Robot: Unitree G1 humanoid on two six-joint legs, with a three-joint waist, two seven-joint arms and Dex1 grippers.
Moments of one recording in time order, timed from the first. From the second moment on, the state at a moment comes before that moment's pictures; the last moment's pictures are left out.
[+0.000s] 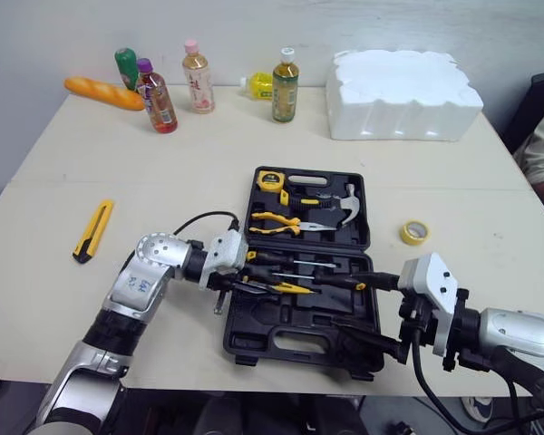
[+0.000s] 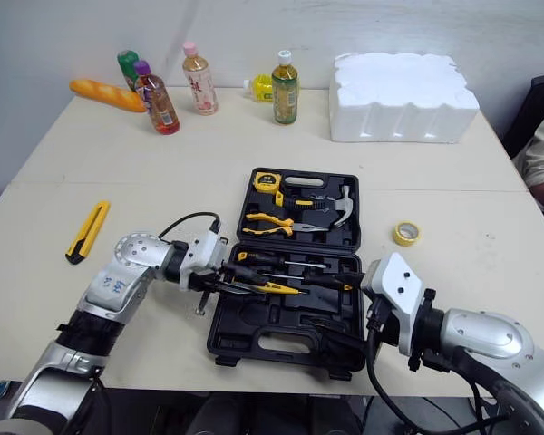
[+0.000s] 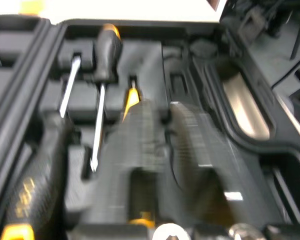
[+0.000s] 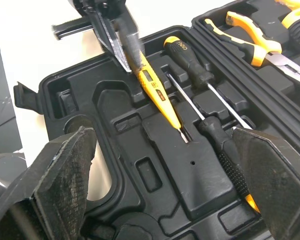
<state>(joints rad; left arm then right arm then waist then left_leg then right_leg) -0.50 0.55 -0.22 0.08 -0.27 0.14 -1.33 0.13 -0.86 -0.23 -0.85 0.81 0.78 0.64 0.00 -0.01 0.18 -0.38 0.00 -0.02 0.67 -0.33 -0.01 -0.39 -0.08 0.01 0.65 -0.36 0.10</state>
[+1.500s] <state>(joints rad) -0.57 0.53 -0.31 0.16 -0.14 0.07 -1.24 0.14 -0.86 -0.23 -0.85 0.81 0.78 0.64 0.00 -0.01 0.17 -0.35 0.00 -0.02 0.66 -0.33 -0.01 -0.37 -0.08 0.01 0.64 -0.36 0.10</state>
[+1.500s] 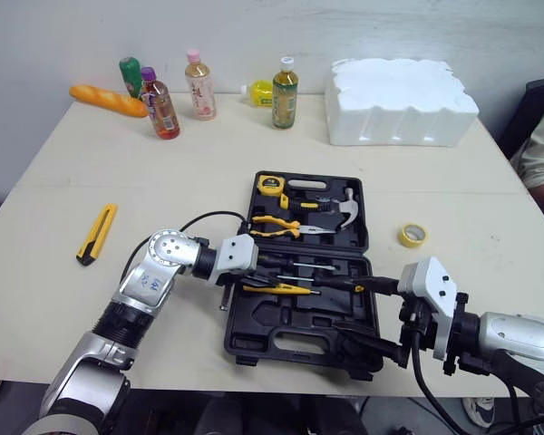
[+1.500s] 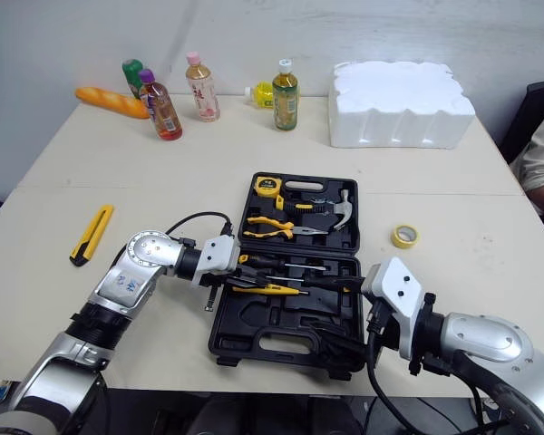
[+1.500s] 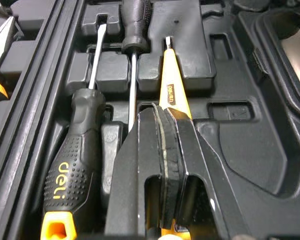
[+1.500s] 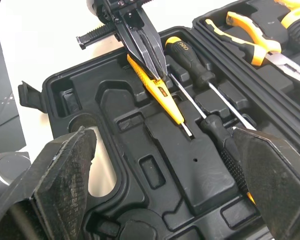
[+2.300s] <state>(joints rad) -0.57 0.55 -0.37 0.18 -0.02 -0.12 -1.20 0.17 -0.83 -0.22 -0.84 0.79 0.78 0.64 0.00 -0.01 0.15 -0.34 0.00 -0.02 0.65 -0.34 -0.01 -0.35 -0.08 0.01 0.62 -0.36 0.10</state>
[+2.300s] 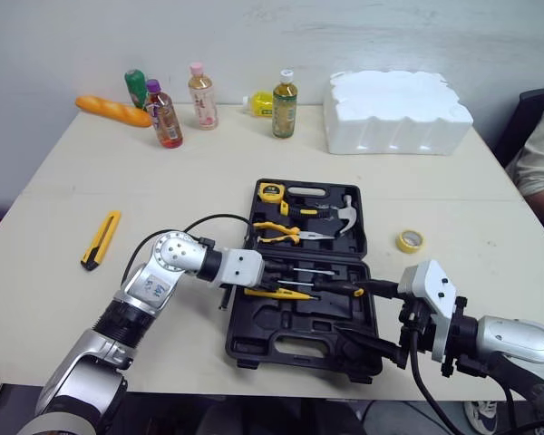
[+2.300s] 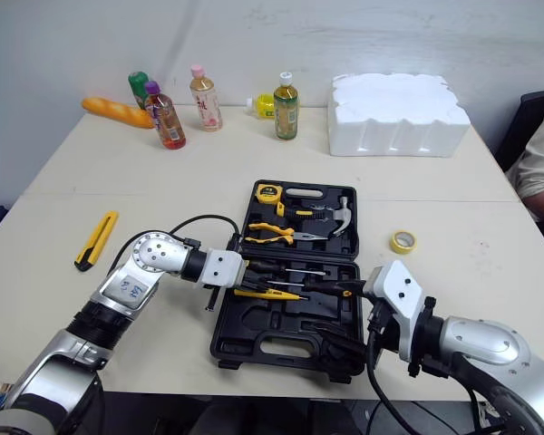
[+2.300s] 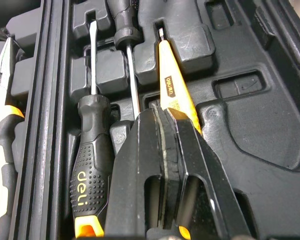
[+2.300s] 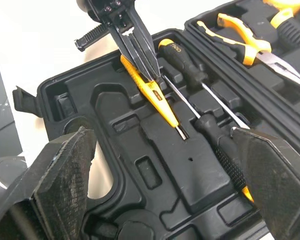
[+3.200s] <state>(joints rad) -0.59 0.56 -0.42 0.32 0.01 -0.42 -1.15 0.25 -0.82 -0.22 -0.85 0.77 0.77 0.63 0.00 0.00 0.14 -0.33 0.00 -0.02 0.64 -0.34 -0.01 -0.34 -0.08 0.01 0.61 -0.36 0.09</state>
